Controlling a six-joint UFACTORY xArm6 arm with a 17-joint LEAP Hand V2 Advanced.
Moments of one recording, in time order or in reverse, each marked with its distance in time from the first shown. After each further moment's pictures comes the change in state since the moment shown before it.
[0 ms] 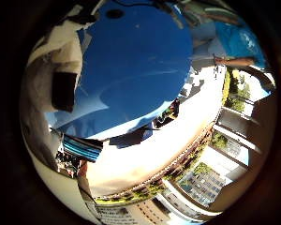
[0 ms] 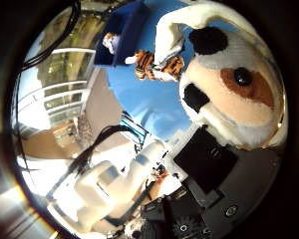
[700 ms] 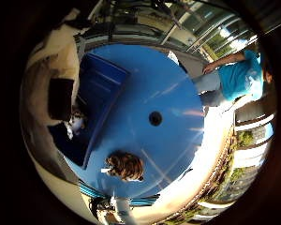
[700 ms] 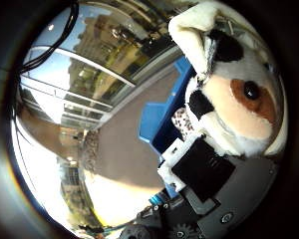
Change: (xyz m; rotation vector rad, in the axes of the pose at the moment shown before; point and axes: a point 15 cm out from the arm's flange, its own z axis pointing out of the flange) arm -0.230 -0.306 -0.002 0.432 -0.180 0.013
